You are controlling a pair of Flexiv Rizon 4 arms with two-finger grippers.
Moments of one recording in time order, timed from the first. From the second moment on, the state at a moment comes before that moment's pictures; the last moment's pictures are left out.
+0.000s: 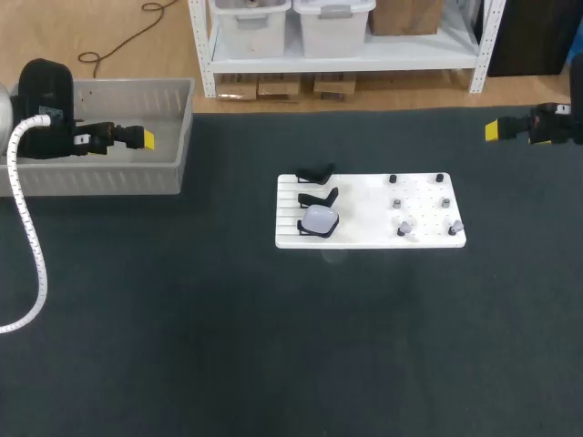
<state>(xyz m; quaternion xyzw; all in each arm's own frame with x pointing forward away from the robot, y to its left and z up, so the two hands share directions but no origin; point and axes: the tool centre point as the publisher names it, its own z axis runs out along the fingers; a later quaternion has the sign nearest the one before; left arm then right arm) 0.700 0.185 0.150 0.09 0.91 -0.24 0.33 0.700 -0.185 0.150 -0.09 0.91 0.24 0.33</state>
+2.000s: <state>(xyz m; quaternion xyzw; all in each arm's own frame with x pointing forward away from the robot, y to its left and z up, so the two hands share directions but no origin) 0.675 0.145 0.162 0.43 0.77 -0.30 0.36 0.700 -0.185 0.150 -0.09 0.91 0.24 0.33</state>
